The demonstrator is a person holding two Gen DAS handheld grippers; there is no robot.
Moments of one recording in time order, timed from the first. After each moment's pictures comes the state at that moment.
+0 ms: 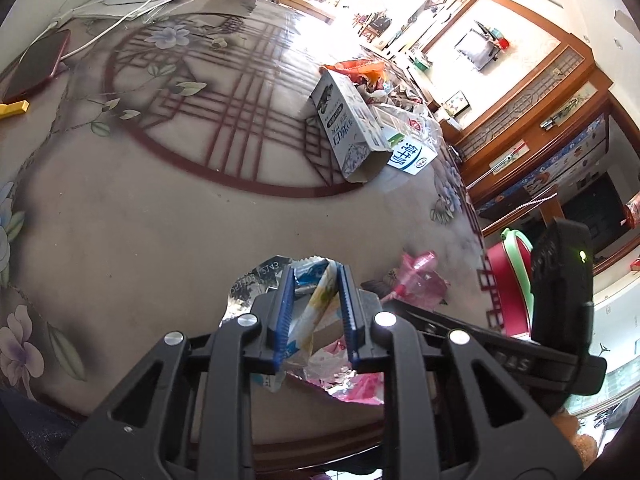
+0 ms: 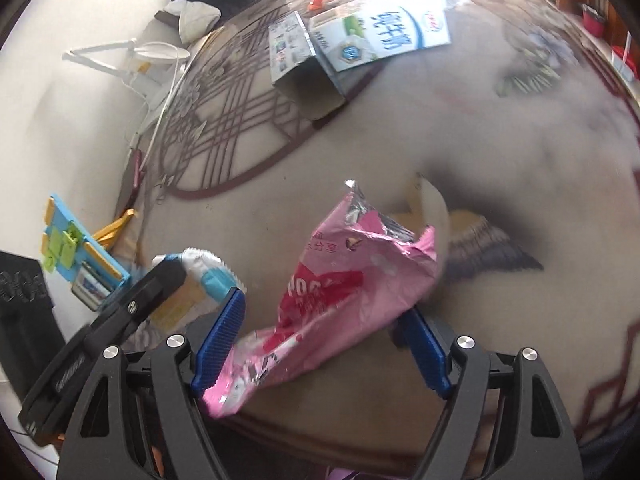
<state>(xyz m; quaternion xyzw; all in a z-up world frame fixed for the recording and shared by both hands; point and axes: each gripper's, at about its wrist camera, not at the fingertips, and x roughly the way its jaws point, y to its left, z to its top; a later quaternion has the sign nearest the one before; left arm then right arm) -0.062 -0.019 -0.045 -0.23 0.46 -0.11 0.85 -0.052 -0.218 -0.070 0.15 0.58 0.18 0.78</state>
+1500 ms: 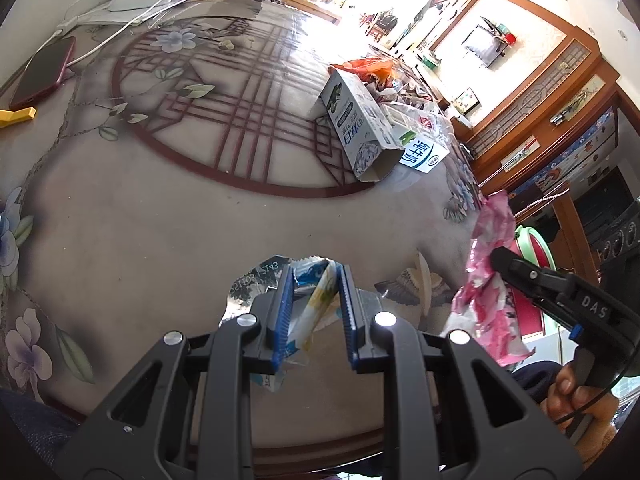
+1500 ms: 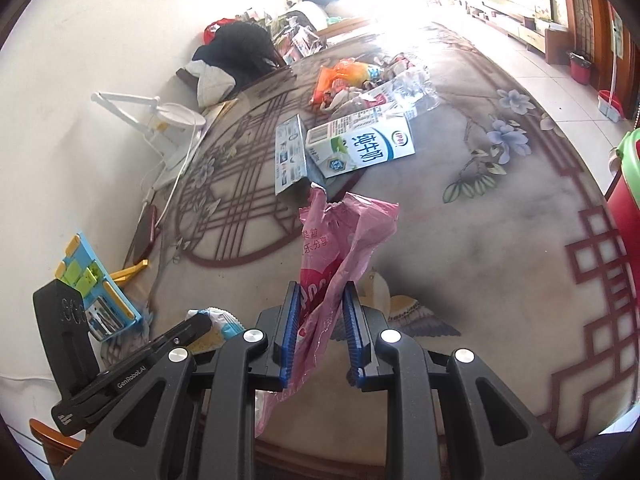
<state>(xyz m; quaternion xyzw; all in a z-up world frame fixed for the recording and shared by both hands) -0.061 -0.020 -0.047 -0.20 0.47 -0.09 0.86 -0.063 -0.267 -0.013 0.16 0.47 0.17 0.85</state>
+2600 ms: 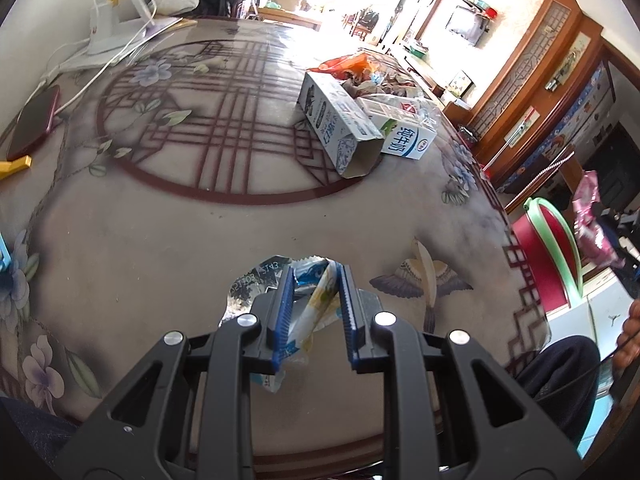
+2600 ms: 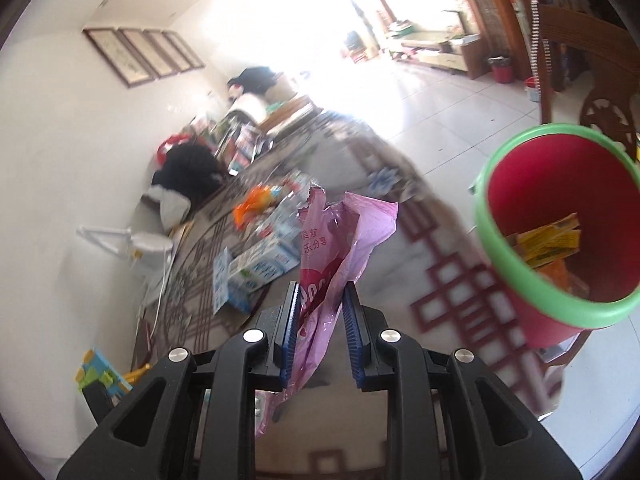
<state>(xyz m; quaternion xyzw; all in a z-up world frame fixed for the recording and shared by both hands) -0.066 -0.050 -0.040 -0.12 0.45 -0.09 0.88 -0.100 -0.433 0.036 0.28 0.35 0.06 0.89</state>
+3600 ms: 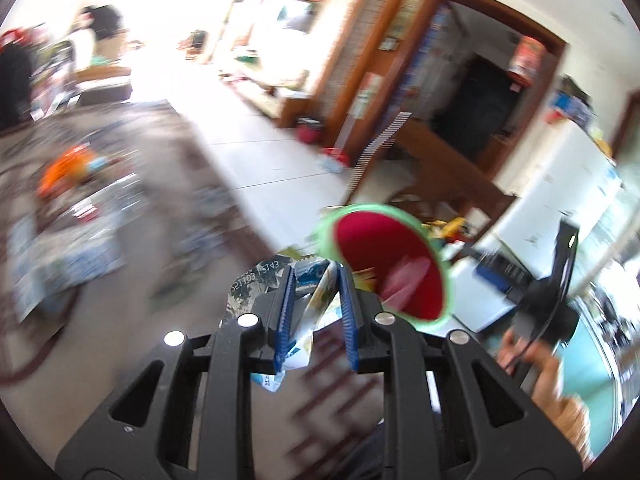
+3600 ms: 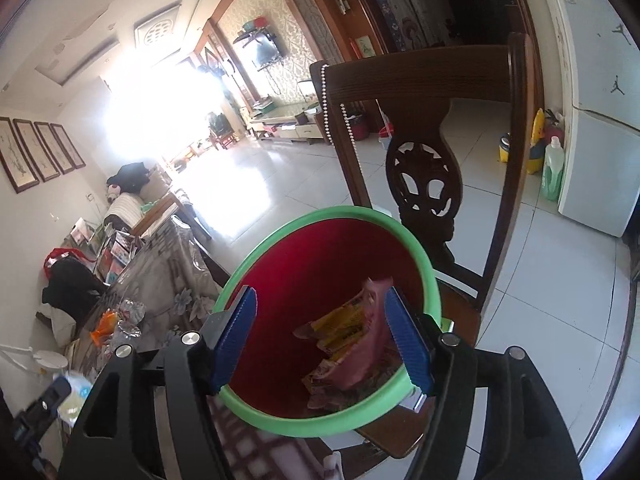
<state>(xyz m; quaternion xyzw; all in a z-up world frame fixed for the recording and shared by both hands) -0.017 -0.312 0.060 -0.05 0.37 -0.38 0.85 -0.169 -0.620 0.008 0.30 0.27 -0.21 0.89</state>
